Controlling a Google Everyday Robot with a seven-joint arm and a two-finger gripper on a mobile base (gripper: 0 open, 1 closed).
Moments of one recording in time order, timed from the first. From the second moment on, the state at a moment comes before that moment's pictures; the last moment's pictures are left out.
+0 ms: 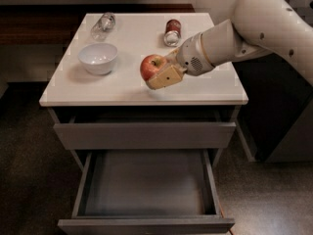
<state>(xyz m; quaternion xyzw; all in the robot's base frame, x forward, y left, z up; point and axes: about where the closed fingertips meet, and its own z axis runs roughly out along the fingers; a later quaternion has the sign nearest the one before) 0.598 -0.032 0.899 -0.51 0.73 0.24 0.38</state>
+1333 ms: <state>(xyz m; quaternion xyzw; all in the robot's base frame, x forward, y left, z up) 0.606 -0.089 0.900 -0.41 0.83 0.23 0.31</state>
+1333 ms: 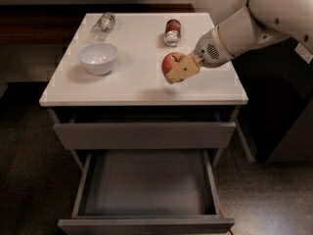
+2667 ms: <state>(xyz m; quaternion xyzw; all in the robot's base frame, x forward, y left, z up) 0.646 -0.162 0.855 -0.34 0.87 0.21 0.27</state>
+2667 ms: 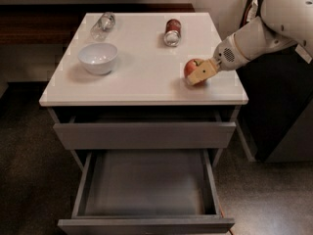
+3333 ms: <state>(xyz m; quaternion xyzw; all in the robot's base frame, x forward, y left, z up) 0.653 -0.173 0.837 -0.34 0.88 0.20 0.27</state>
